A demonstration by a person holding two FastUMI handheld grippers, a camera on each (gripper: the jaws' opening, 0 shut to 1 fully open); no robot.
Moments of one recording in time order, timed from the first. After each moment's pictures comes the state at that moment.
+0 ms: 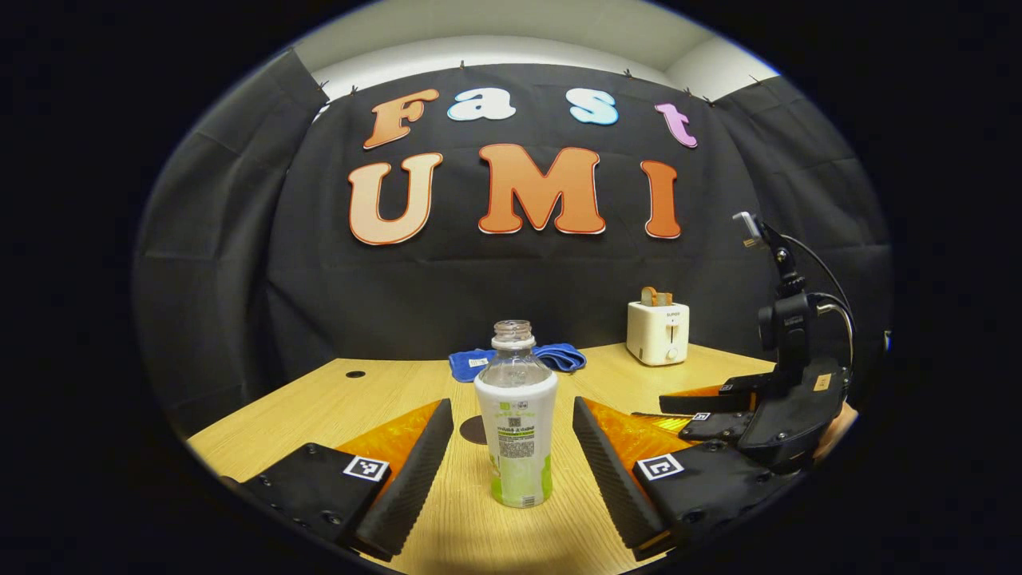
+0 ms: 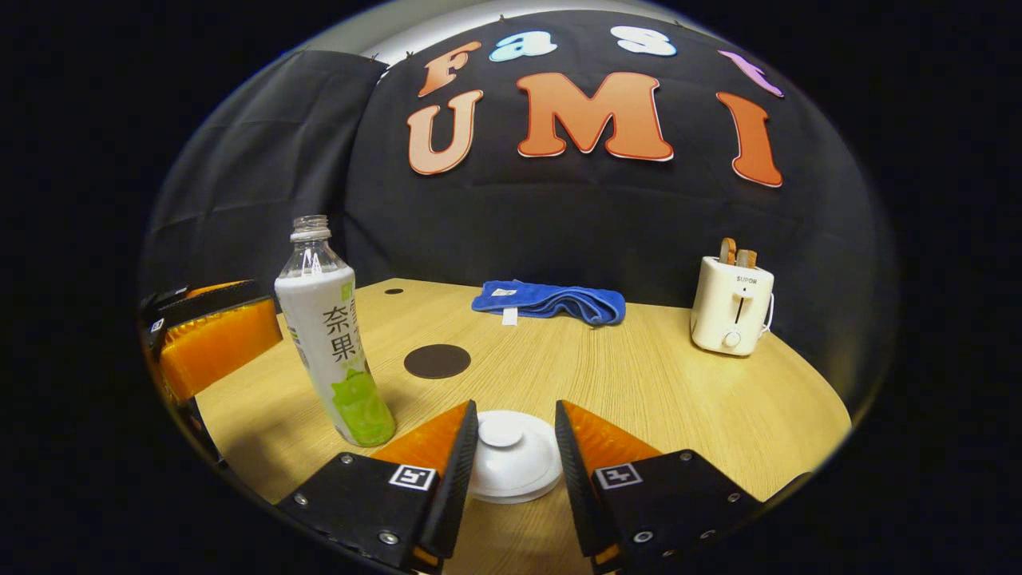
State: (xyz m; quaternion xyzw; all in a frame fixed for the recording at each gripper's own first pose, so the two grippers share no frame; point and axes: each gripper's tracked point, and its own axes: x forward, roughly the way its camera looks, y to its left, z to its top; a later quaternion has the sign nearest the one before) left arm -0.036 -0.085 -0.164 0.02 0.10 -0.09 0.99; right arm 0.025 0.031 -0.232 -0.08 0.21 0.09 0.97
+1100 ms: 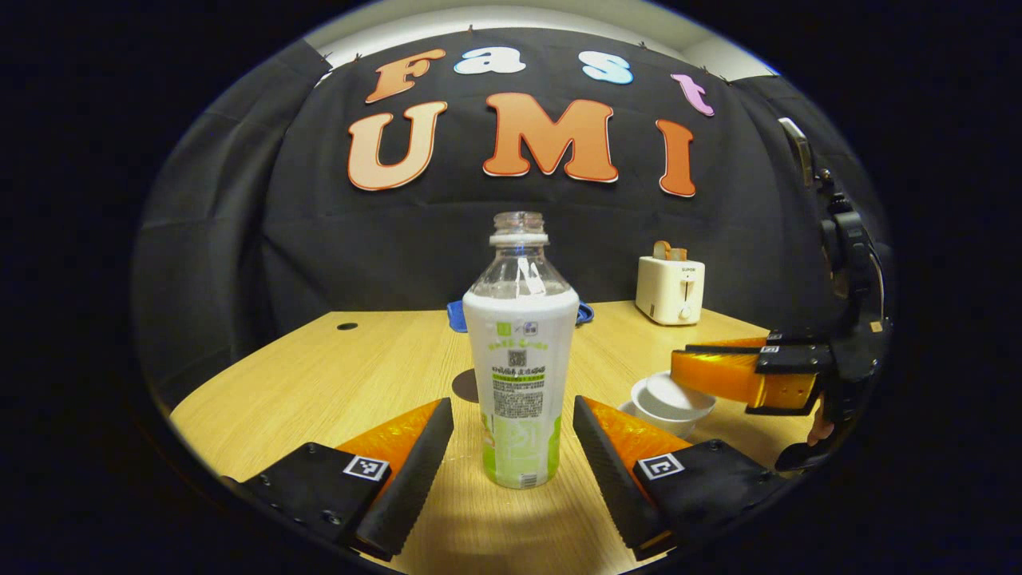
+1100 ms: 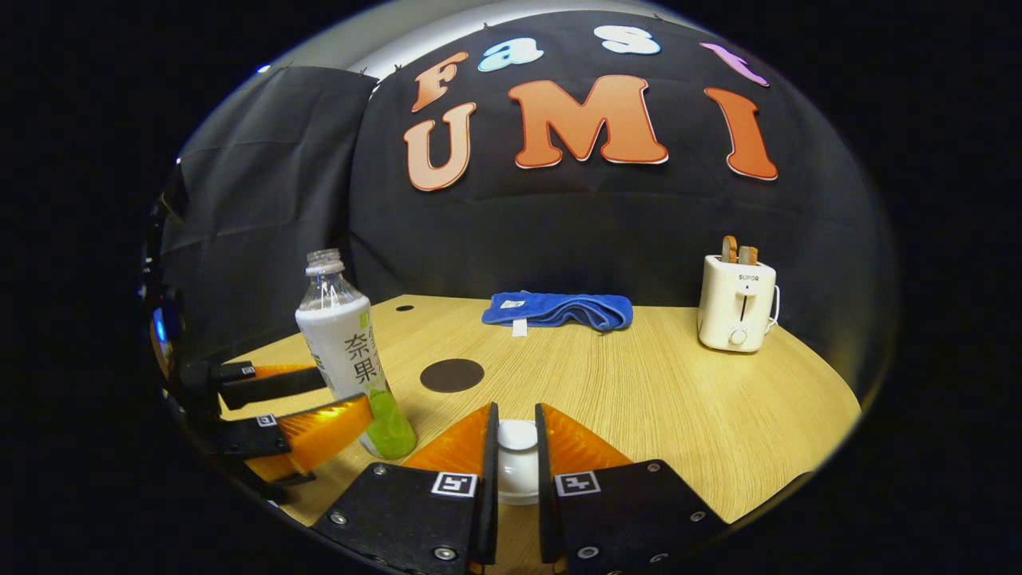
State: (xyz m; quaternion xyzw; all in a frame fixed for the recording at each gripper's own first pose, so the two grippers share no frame) left arm -0.017 -0.084 -0.245 0.01 0.19 -0.08 0.98; right arm 0.019 0.031 -0.206 -0.04 0.19 0.10 0.97
